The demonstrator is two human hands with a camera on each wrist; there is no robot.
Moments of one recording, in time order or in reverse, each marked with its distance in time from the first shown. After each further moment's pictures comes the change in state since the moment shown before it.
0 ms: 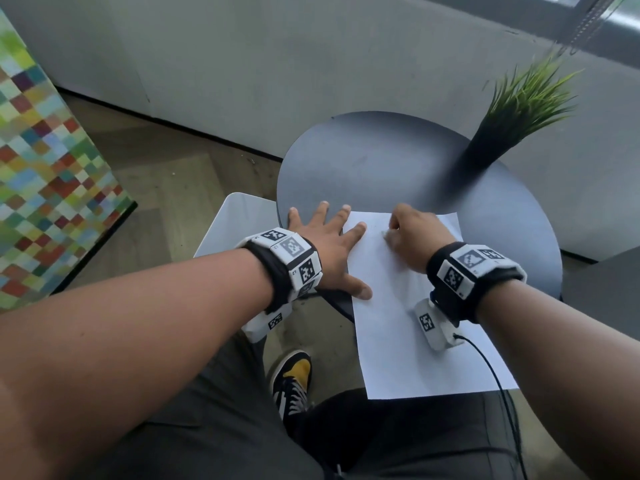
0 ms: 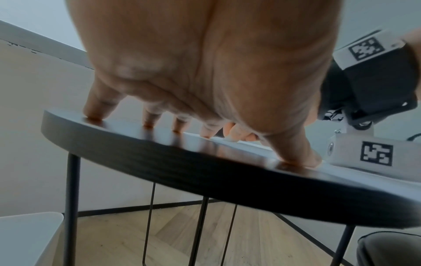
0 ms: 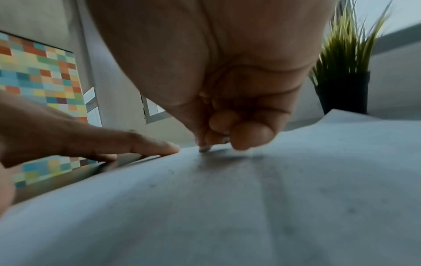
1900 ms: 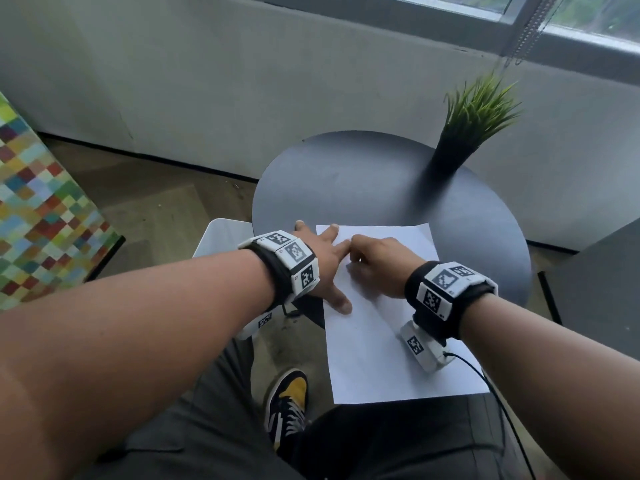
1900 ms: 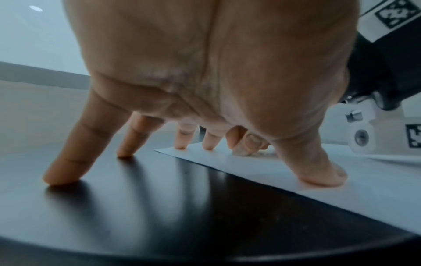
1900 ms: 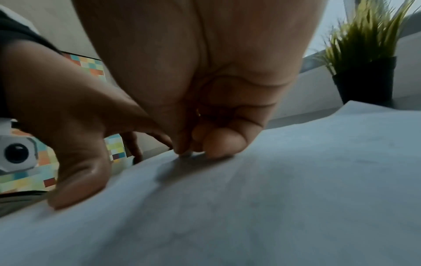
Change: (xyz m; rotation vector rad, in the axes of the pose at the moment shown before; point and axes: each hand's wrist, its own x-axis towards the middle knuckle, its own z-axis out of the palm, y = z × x) left_hand 0.007 0.027 -0.029 0.201 -0.111 0.039; right_hand -0.016 0.014 0.009 0.052 -0.106 -0.173
